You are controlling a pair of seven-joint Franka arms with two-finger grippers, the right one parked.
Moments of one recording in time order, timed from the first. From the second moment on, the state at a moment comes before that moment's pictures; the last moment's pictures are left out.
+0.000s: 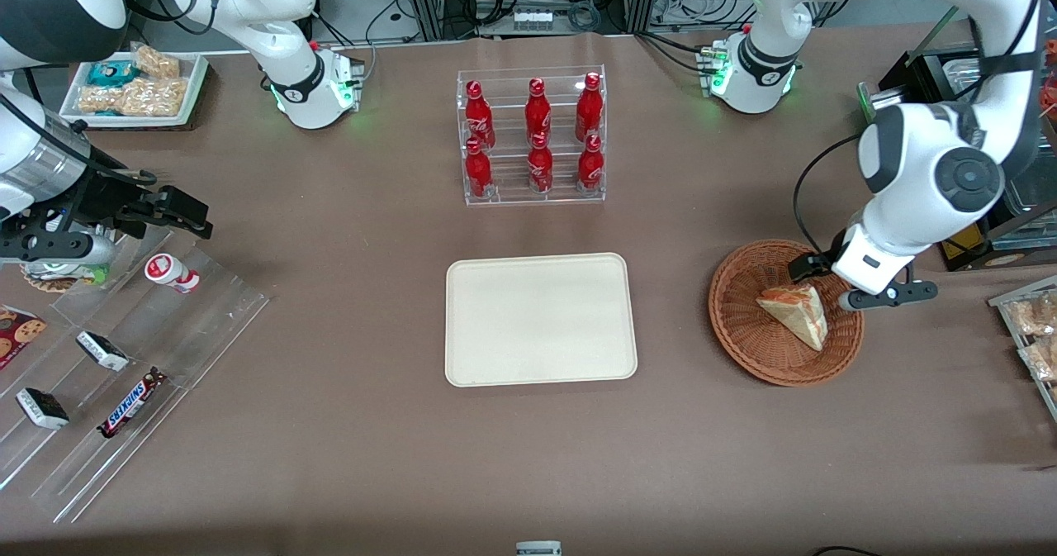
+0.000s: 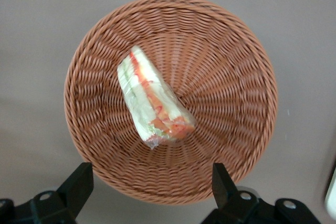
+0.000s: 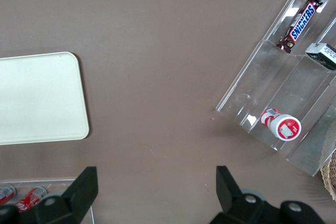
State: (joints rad) arm -0.03 0.11 -0.04 -2.15 0.03 2.23 -0.40
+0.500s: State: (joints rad) arm -0.03 0.24 -0.04 -2.16 0.04 2.38 -1.09
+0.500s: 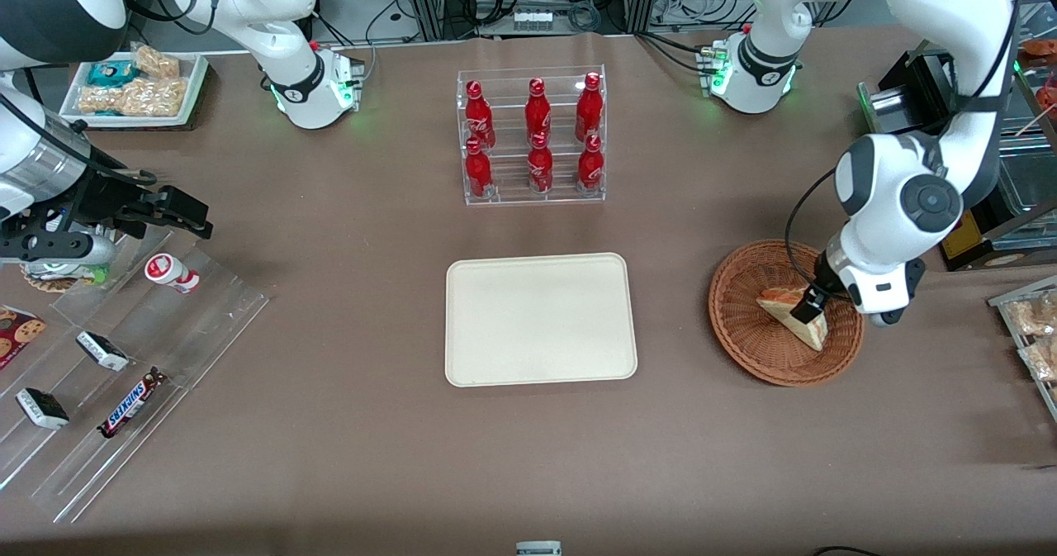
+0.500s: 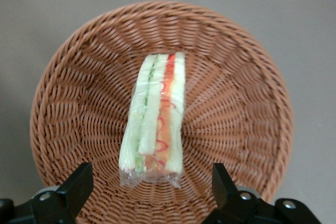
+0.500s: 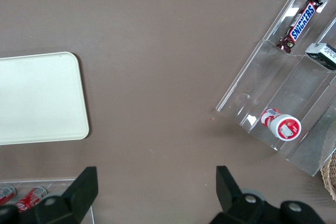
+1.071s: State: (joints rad) arm -0.03 0.31 -0.04 -2.10 0.07 2.36 -1.16
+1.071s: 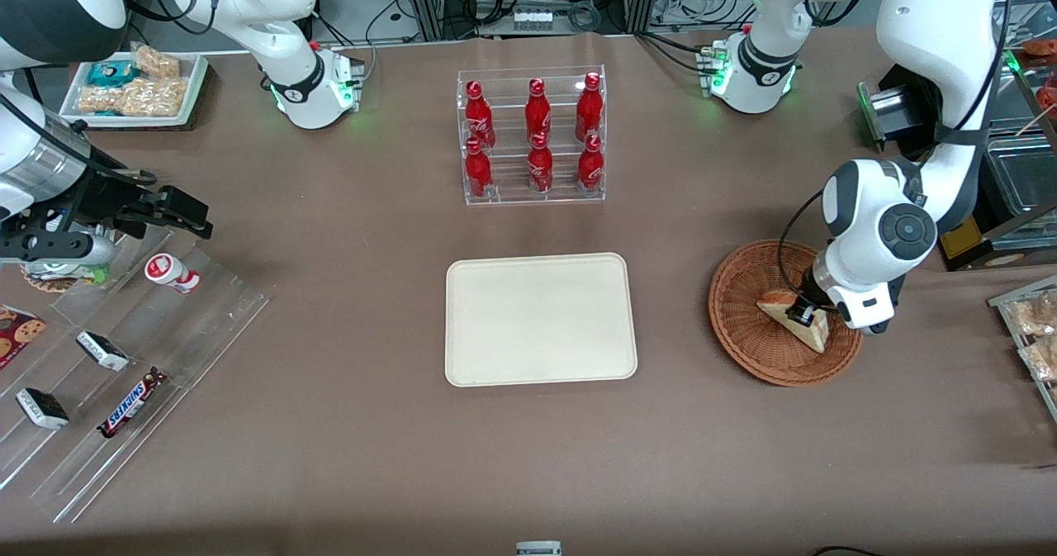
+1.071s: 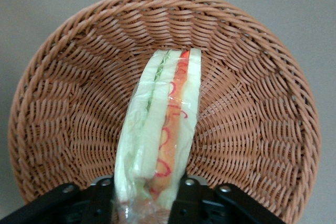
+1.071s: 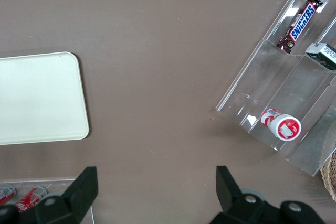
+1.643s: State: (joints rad) arm -0.29 0.34 -0.08 -1.82 0.07 2.16 -1.08
